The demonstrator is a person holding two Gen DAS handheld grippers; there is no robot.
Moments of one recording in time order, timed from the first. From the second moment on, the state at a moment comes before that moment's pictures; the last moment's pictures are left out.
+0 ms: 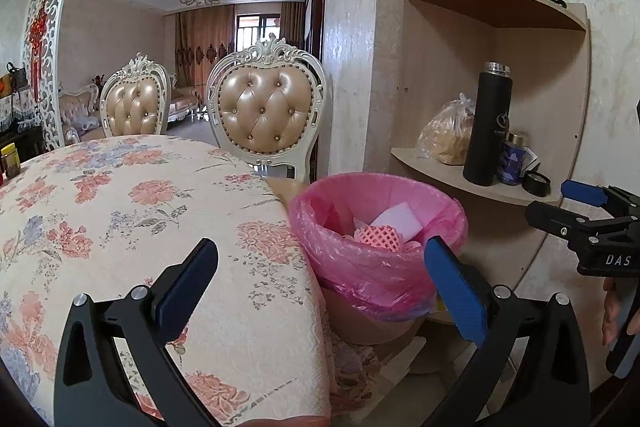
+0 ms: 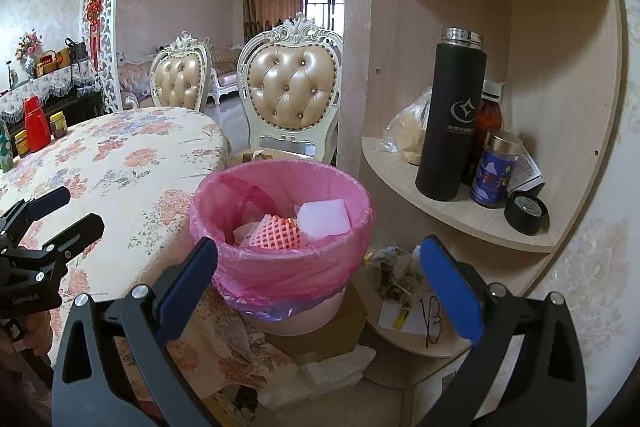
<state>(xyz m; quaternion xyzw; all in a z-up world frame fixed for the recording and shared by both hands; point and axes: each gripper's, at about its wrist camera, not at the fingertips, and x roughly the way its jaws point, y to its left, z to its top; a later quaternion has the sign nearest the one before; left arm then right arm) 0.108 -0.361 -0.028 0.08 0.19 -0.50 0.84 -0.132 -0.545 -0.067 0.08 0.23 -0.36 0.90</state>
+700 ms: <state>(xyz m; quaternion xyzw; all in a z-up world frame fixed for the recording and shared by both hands) 0.110 -0.361 -0.029 0.08 0.19 -0.50 0.84 -0.134 -0.549 -0.072 0.09 0.22 -0.35 0.91</state>
